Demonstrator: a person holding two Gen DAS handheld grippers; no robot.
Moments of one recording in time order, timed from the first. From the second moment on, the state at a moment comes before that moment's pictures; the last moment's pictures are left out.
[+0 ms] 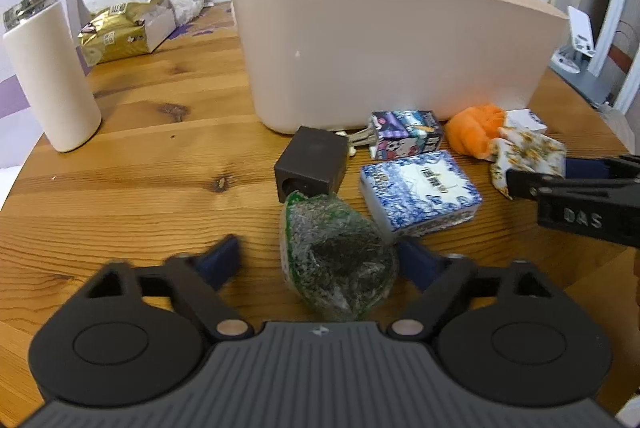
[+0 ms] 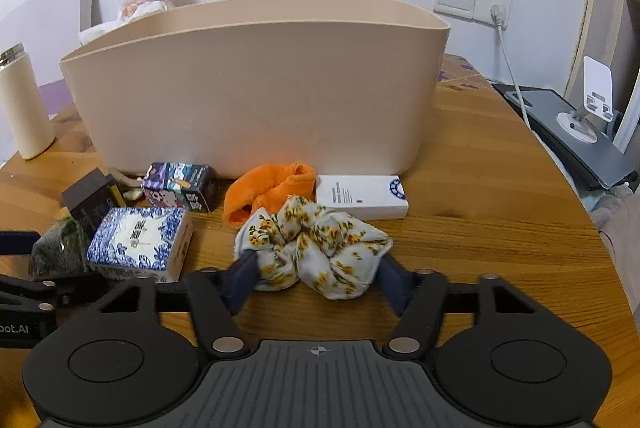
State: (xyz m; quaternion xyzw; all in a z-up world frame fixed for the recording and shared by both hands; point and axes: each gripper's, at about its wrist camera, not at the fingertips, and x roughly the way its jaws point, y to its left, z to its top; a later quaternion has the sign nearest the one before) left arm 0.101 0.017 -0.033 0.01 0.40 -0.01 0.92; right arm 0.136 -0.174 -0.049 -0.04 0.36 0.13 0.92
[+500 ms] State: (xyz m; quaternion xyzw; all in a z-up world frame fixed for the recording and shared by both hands) left arm 0.084 0.023 -0.015 -0.02 0.38 -0.03 0.92; right arm 0.120 -0.184 -0.040 -0.02 0.33 0.14 0.93
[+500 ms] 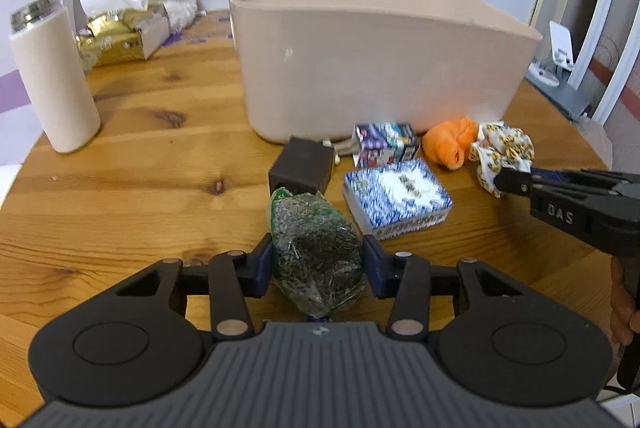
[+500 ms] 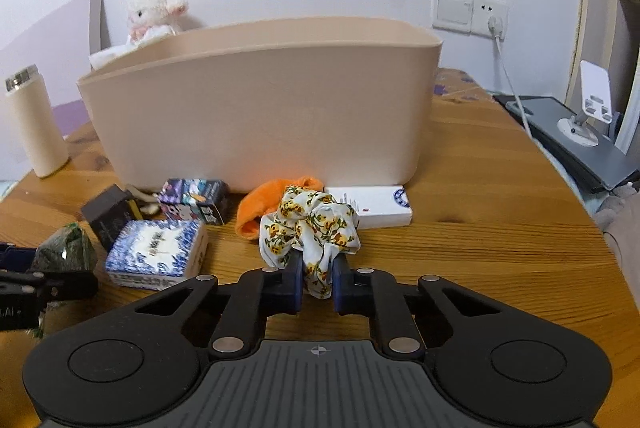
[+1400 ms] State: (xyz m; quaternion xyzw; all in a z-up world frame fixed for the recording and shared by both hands) left arm 0.187 0.023 0.079 -0.03 0.30 -0.03 0.95; right arm 0.171 -0.208 0.052 -0.01 0.22 0.11 0.97
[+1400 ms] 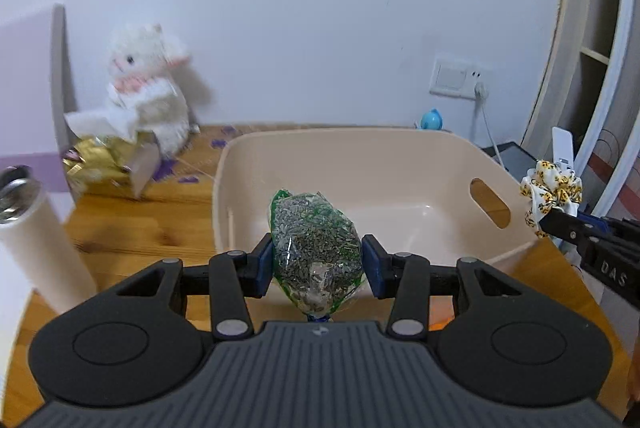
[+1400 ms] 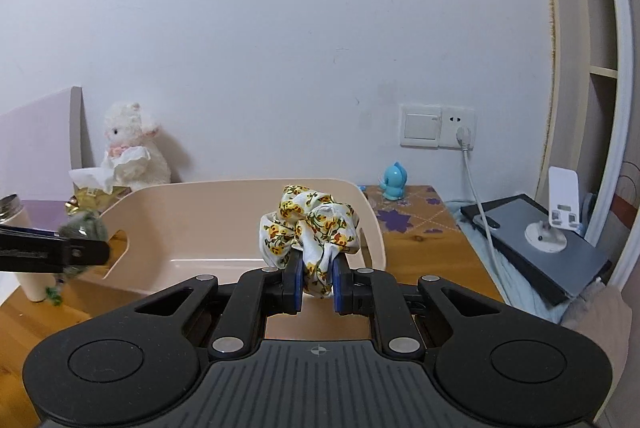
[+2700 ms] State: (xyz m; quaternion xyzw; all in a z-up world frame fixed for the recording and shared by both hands) left arm 0.124 0.027 0.058 0.02 0.31 0.00 0.95; right arm 0.131 -0.185 0.022 -0.08 0.26 0.11 0.96
